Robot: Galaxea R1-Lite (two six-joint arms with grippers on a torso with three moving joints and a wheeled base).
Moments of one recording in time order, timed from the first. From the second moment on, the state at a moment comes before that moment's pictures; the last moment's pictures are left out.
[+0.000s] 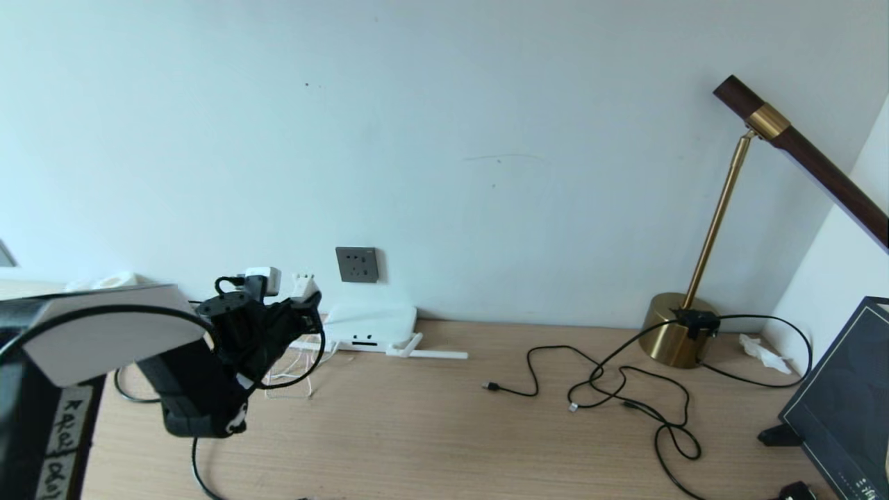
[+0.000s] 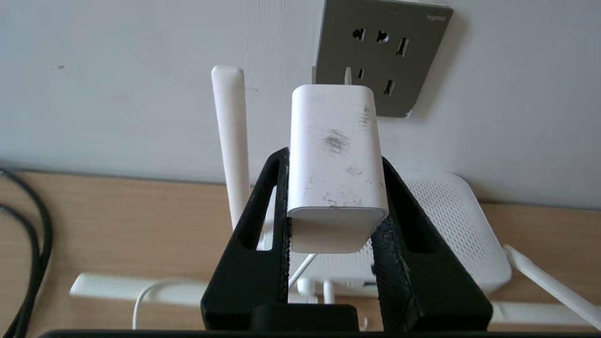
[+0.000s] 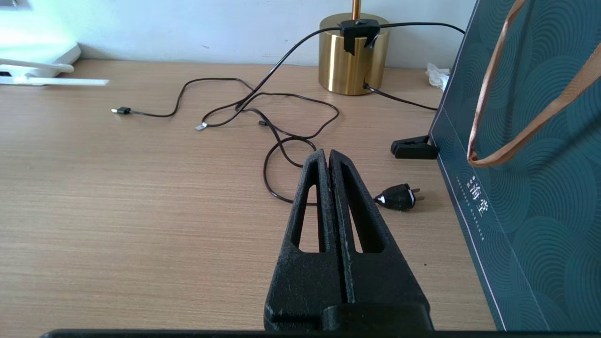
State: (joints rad) left arm -0.07 2.39 -0.85 -1.52 -0.04 -0.02; right arm 0.00 0.00 -0.05 0.13 -0.02 0.02
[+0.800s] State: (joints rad) left arm -0.12 2.60 -1.19 -1.52 -0.07 -0.01; right arm 0.00 0.00 -0.05 0.13 -0.02 0.02
